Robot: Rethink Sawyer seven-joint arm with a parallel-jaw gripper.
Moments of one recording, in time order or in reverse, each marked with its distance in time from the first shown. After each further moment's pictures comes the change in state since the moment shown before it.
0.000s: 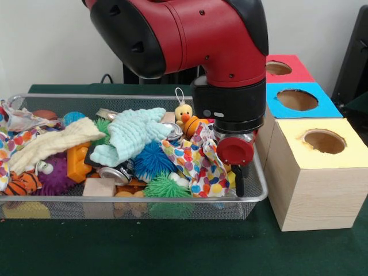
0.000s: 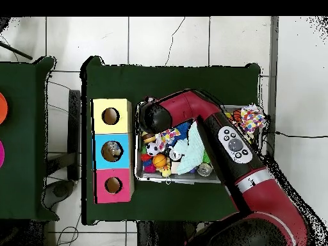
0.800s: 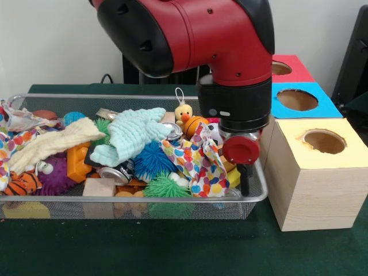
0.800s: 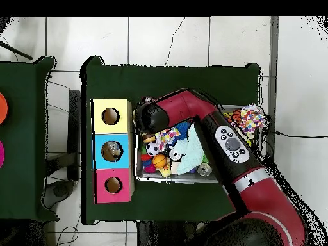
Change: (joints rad) arm 0.007 -0.007 0.000 0.000 0.000 0.000 0.000
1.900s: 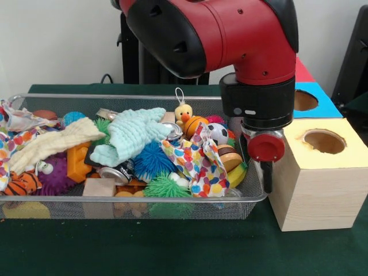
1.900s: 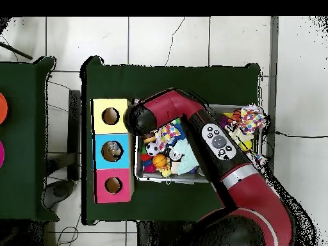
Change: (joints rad) arm 0.060 0.000 0.000 0.000 0.000 0.000 0.000
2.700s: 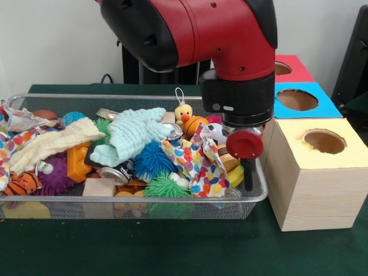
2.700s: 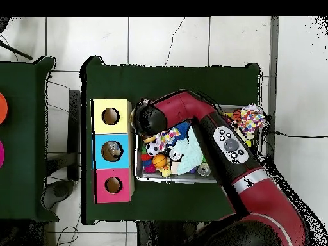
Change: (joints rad) arm -0.049 -0.013 0.001 0.021 0.007 0.000 0.000
